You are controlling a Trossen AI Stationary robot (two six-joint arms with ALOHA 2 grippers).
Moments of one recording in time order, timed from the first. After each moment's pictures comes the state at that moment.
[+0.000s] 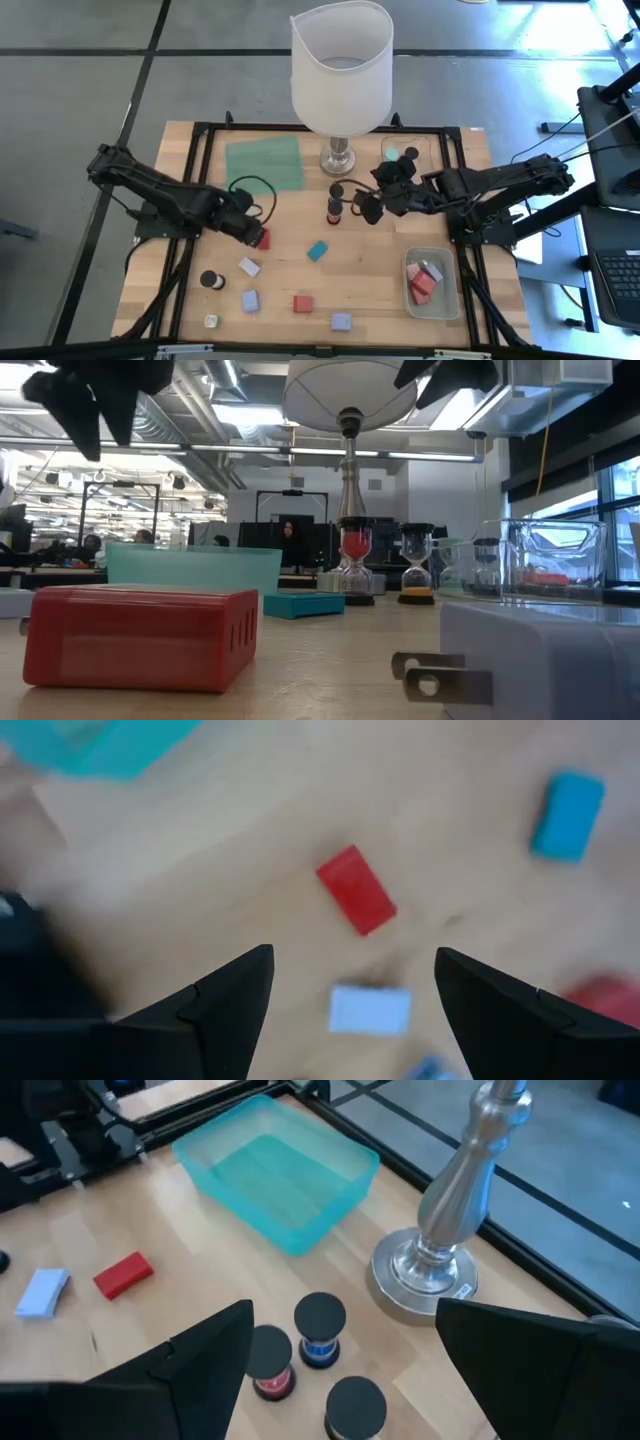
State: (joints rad) left arm -0.36 1.27 1.10 -1.22 -0.23 -1.47; right arm 0.24 1.34 1.28 -0.78 0.67 0.64
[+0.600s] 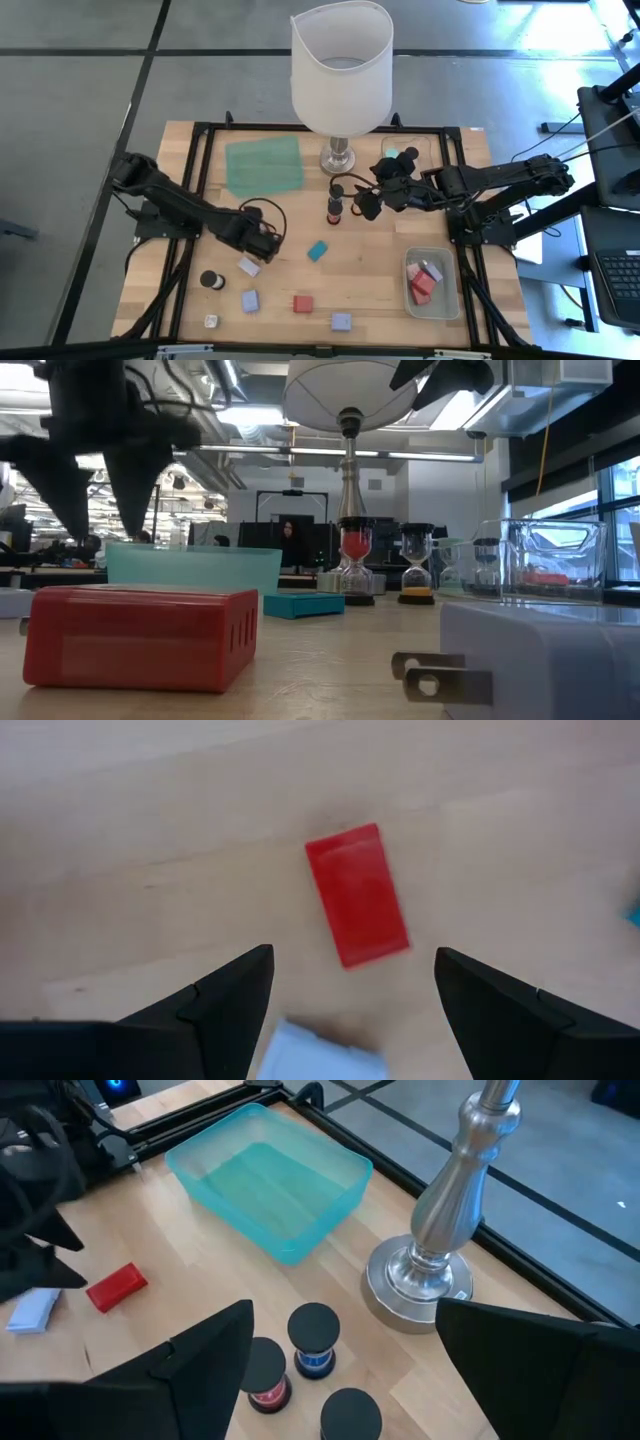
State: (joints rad) left arm -0.38 1.53 0.97 -0.96 -0.22 -1.78; right arm 0.21 1.34 1.28 -0.76 0.66 0.62
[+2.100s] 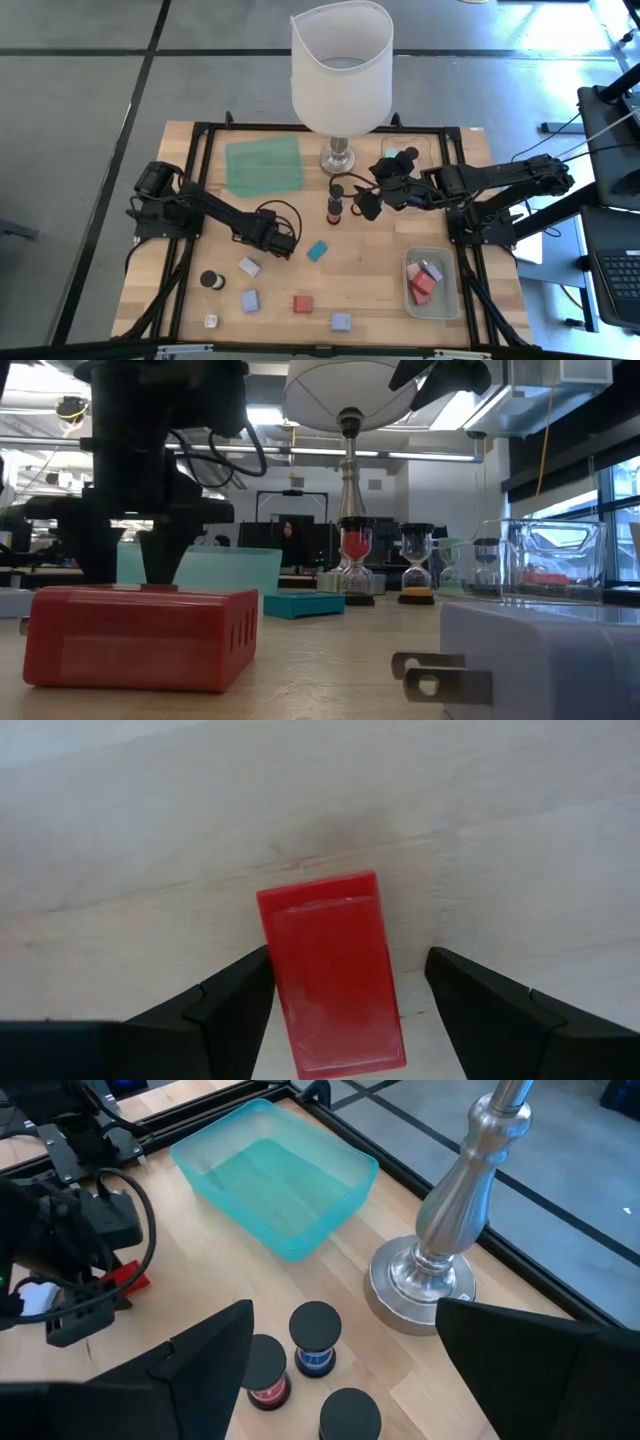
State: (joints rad) left arm -0.29 1.77 0.98 -0.79 -0.18 -1.69; right arm 0.20 1.34 1.28 -0.76 0.64 0.59
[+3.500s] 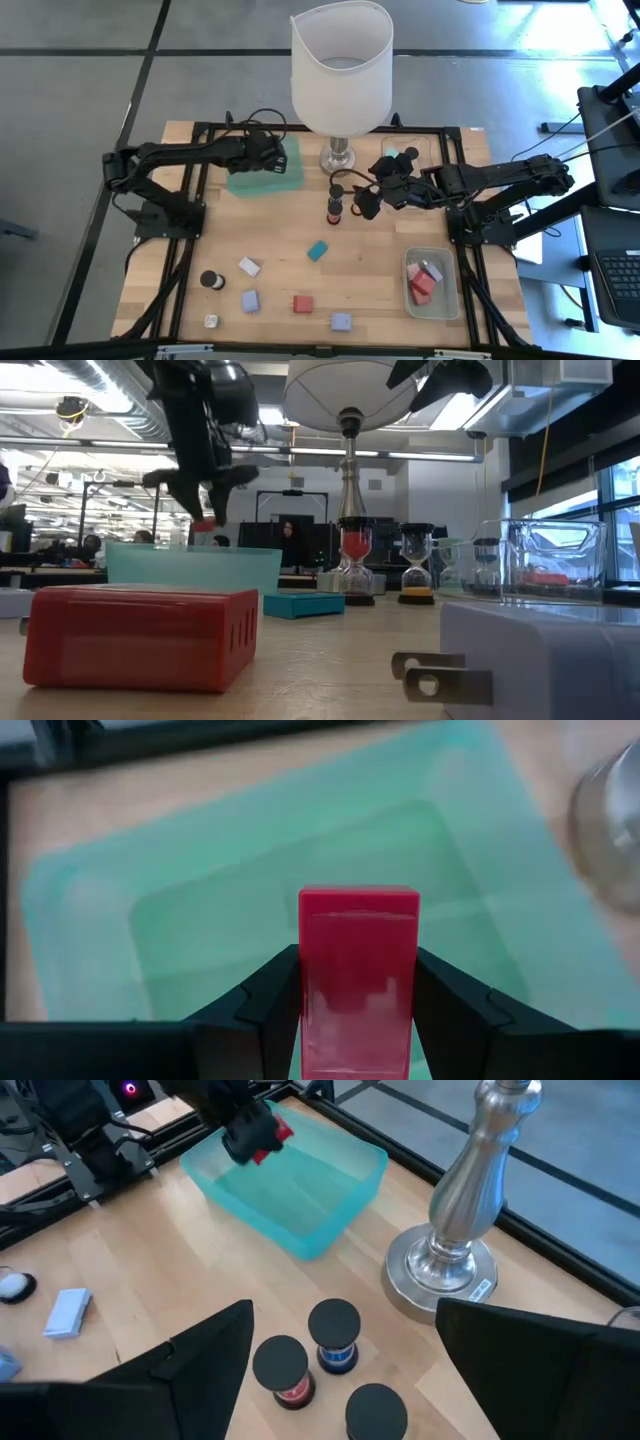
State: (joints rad) left arm 0.40 1.43 0.97 -0.75 -0.46 -0.94; right arm 0.20 1.34 1.28 -0.74 0.61 0.67
